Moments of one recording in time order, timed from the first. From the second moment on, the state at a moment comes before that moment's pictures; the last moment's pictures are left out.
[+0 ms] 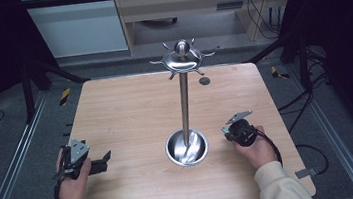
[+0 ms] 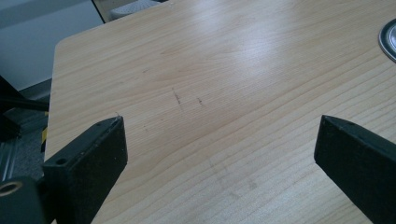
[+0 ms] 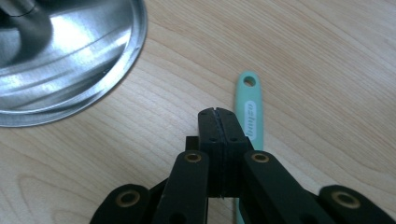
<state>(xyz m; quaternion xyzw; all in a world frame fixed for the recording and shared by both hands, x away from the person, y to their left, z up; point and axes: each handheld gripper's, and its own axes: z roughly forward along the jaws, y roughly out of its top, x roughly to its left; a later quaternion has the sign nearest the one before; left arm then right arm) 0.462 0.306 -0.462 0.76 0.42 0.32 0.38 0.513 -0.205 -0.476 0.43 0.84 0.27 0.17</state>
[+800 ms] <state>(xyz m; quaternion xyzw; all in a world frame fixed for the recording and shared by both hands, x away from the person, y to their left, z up) 0.462 0.305 -0.462 0.76 0.41 0.32 0.38 0.519 -0.217 -0.481 0.46 0.83 0.23 0.18</state>
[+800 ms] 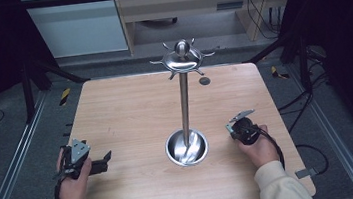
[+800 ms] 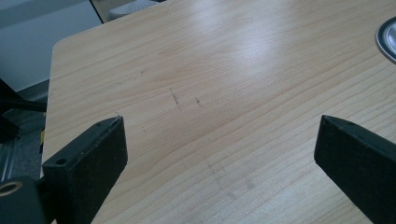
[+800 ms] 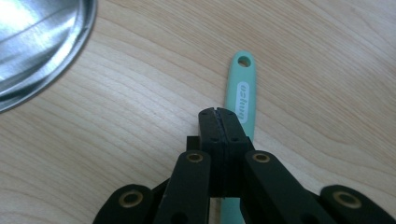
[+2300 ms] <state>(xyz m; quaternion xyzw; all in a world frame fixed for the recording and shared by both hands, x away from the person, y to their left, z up) 0.460 0.304 -0.462 0.76 0.41 0.32 0.38 0.554 -0.243 -0.458 0.59 0.78 0.18 0.15</state>
